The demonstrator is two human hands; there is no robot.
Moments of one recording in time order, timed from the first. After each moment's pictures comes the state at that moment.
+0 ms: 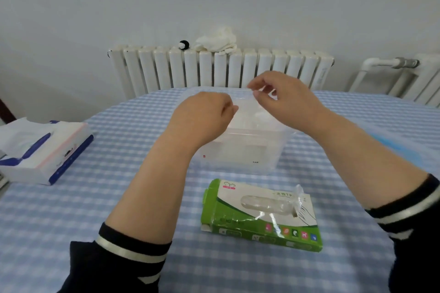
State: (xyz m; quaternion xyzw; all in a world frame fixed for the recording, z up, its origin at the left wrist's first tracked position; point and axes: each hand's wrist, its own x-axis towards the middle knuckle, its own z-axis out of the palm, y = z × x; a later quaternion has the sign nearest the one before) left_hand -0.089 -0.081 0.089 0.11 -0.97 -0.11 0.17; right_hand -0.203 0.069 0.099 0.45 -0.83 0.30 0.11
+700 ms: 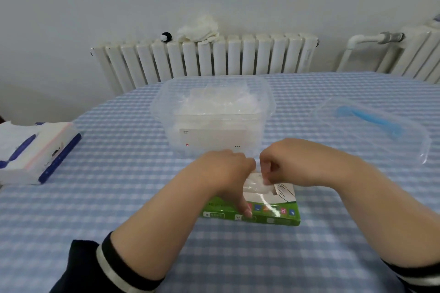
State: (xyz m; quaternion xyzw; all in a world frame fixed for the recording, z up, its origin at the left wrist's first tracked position) left_hand -0.067 0.007 0.037 -0.05 -0.98 0.01 -0.20; right_hand -0.136 0.150 0.057 0.44 -0.88 0.00 -0.17
